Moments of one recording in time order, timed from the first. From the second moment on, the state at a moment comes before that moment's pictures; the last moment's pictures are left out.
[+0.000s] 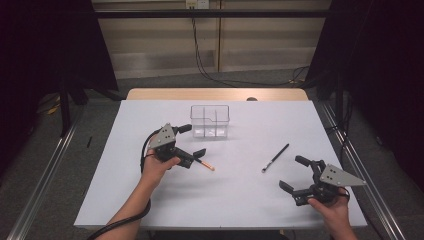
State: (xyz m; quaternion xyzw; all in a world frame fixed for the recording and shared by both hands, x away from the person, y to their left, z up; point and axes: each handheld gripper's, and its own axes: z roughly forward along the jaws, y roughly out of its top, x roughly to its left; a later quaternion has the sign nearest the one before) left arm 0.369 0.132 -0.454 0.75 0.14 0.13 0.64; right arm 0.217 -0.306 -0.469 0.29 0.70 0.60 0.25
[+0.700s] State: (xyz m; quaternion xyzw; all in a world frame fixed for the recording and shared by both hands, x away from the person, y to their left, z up) left arm 0.386 0.120 -0.447 0.83 0.14 0.09 0.53; right arm 0.216 -0.305 -0.469 0.29 0.71 0.59 0.25
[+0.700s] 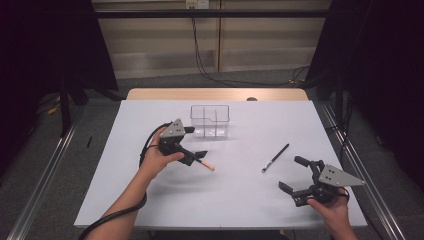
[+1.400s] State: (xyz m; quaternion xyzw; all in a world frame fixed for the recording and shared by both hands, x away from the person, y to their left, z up) left arm 0.403 0.100 -0.440 0.92 0.12 0.04 0.37; right arm 0.217 -0.304 -0.471 0.29 0.72 0.59 0.24
